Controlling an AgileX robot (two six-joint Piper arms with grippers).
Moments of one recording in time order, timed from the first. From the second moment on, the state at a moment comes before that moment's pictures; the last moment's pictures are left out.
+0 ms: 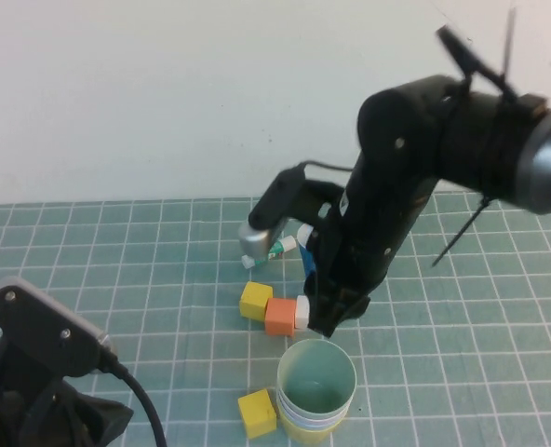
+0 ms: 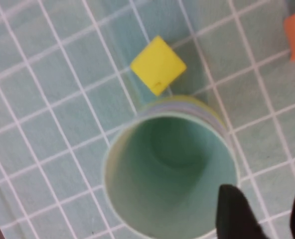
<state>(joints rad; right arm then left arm) 0.68 1.95 -1.65 0.19 1.16 -0.52 -0.72 0.84 -0.59 0.10 0.69 -0.17</state>
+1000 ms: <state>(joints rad) 0.68 0.75 -0.85 0.34 0.69 -0.79 -0.72 0.44 -0.40 0.11 0.46 -0.22</state>
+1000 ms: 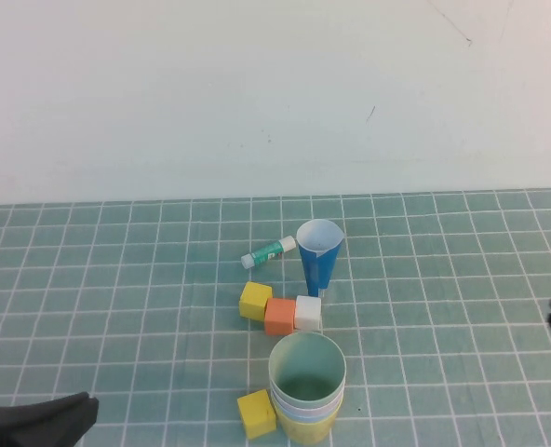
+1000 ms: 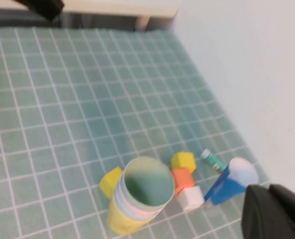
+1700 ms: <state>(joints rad) 0.68 0.69 -0.84 0.34 0.69 -0.80 -0.72 0.44 -0.40 0.11 0.46 -0.22</state>
